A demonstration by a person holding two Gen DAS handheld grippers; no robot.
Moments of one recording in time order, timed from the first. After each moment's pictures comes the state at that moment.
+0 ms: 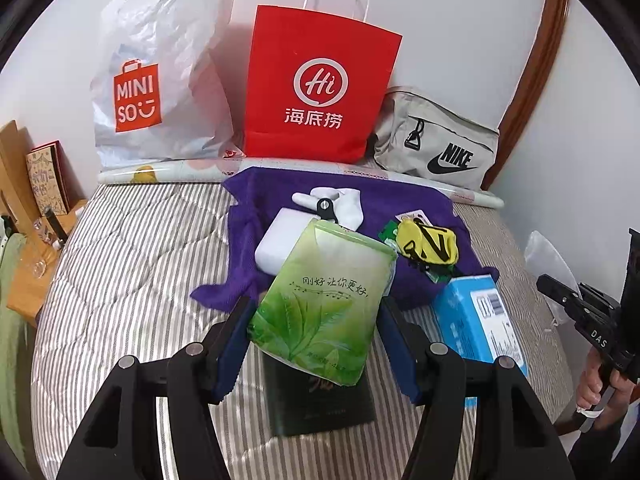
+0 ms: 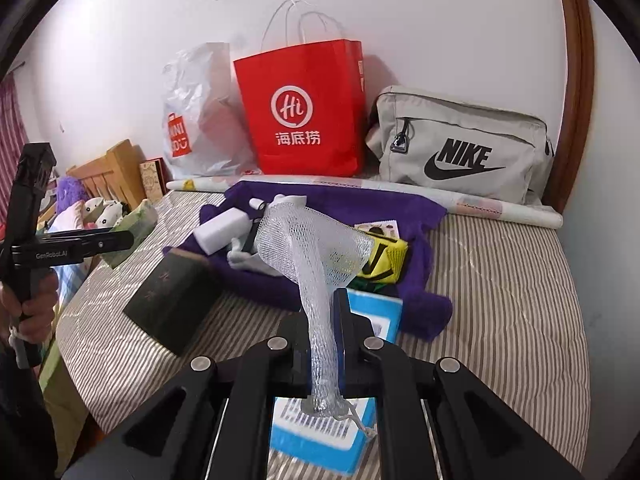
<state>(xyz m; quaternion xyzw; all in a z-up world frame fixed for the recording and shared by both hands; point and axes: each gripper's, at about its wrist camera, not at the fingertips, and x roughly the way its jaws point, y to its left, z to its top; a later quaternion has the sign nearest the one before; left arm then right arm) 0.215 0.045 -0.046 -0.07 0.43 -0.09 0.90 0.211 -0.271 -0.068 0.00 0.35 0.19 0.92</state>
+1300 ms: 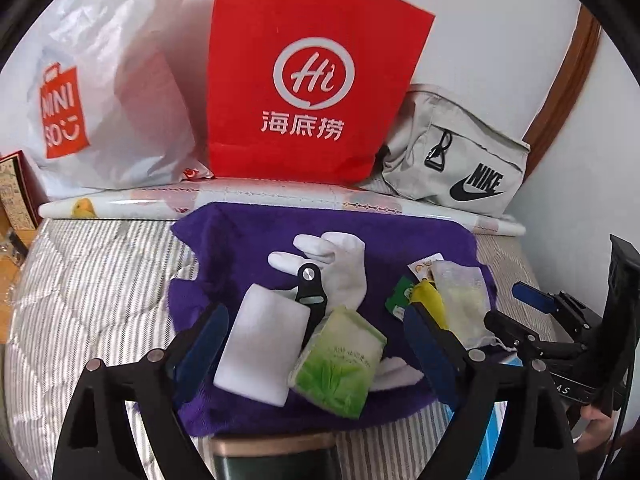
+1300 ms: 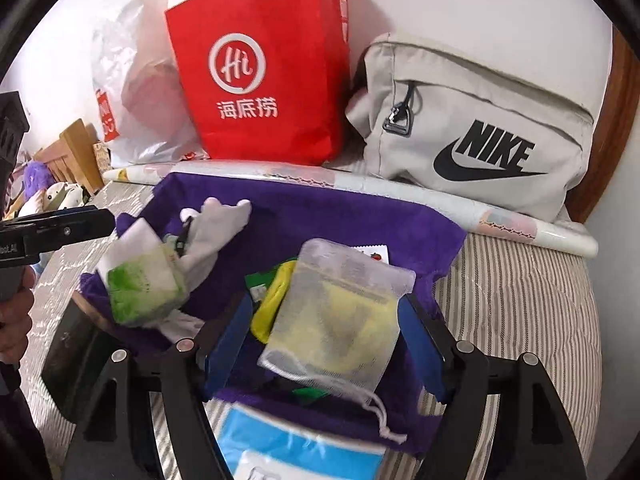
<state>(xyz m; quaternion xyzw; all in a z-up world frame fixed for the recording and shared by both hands) 0.334 0.015 -0.069 -0.08 0.45 -0.10 0.89 0.336 -0.239 -0.106 -0.03 0.41 0.16 0.90</state>
